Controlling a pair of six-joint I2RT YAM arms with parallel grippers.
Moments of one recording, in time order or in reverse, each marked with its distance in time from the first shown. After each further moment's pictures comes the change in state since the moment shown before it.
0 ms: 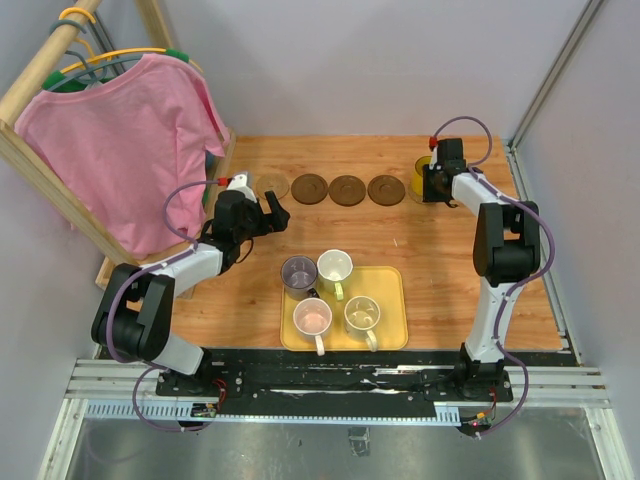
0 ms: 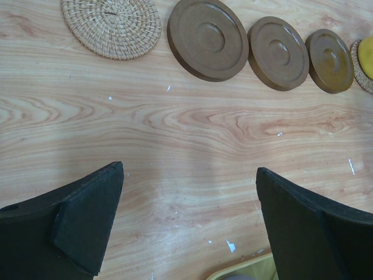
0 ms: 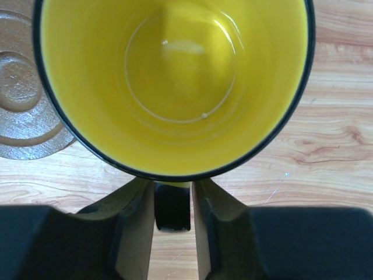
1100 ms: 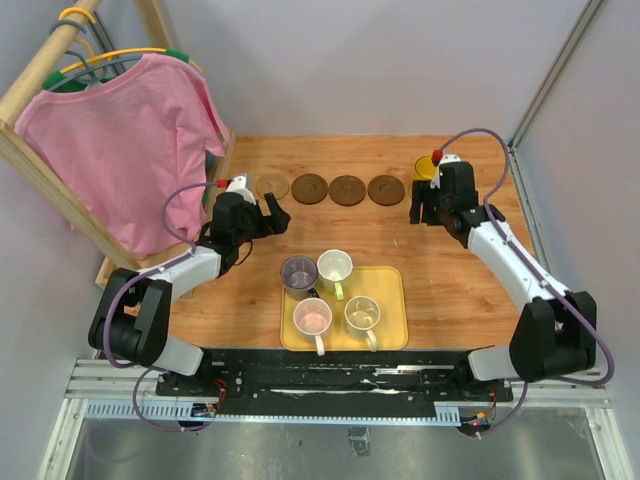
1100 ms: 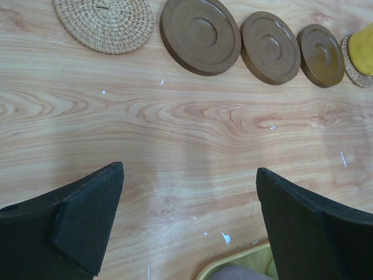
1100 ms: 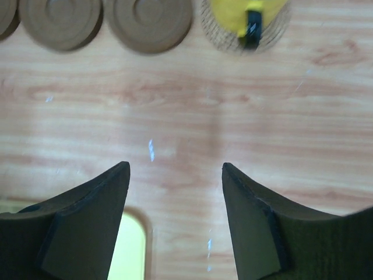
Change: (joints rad) left arm 0.000 -0.031 -0.023 -0.001 0.023 -0.006; right arm 0.148 -0.634 -0.412 -0.013 0.055 0.120
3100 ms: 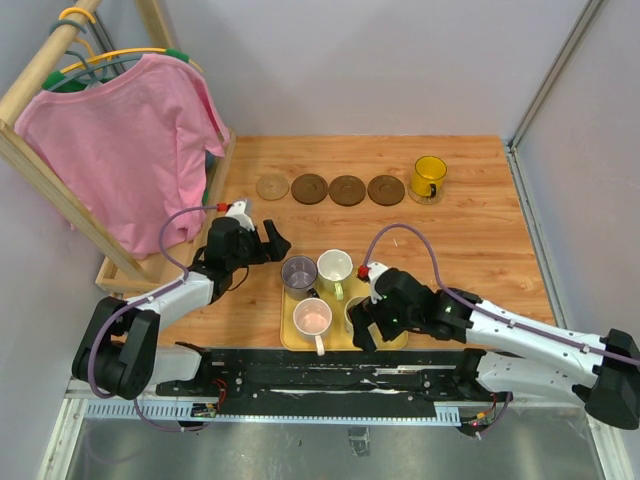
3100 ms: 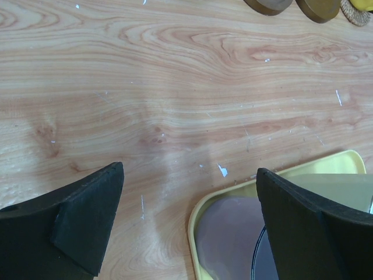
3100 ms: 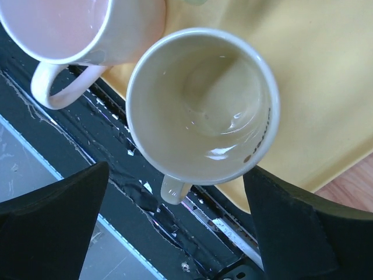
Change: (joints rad) left arm -0.027 -0.175 -0.207 -0.021 0.087 -0.009; right arm 0.829 -0.474 -0.455 -0.220 -0.112 0.270
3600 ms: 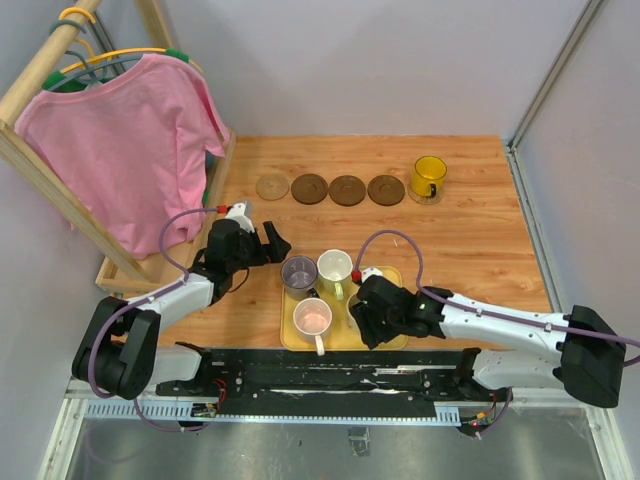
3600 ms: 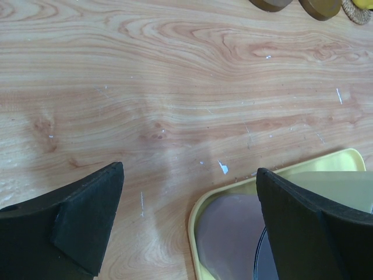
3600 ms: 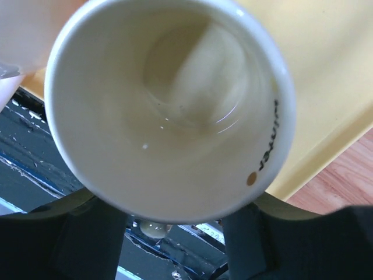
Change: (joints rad) left arm -0.004 0.000 -0.018 0.012 0.001 -0.011; right arm 0.047 0.194 -0.002 -0.005 0.129 0.085
